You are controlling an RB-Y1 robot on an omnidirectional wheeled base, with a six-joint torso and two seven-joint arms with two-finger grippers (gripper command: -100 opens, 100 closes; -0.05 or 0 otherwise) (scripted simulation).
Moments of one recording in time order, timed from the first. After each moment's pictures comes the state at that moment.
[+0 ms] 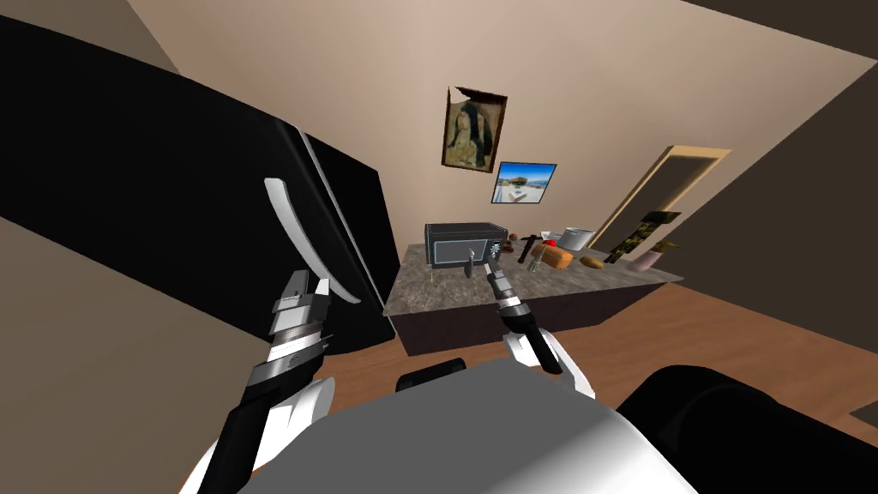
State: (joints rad) left arm 0.52 0.04 0.07 -2.33 0.04 -0.35 -0.13; right arm 0.54 -0.18 -0.04 -2.29 0.11 -0.34 0.10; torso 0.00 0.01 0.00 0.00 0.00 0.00
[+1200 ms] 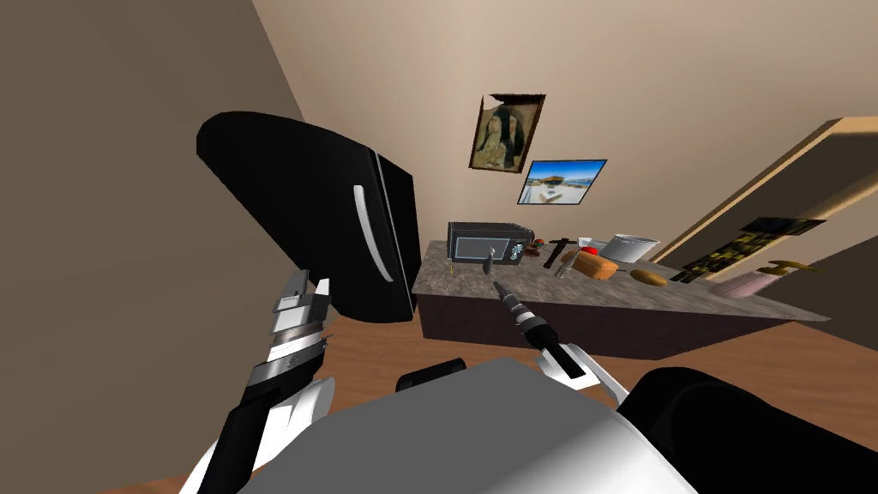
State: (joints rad) left arm 0.52 0.04 0.07 -2.33 0.04 -0.35 -0.13; right arm 0.69 -0.42 -0.14 -2.11 0.13 -0.08 0.13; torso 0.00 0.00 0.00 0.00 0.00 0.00
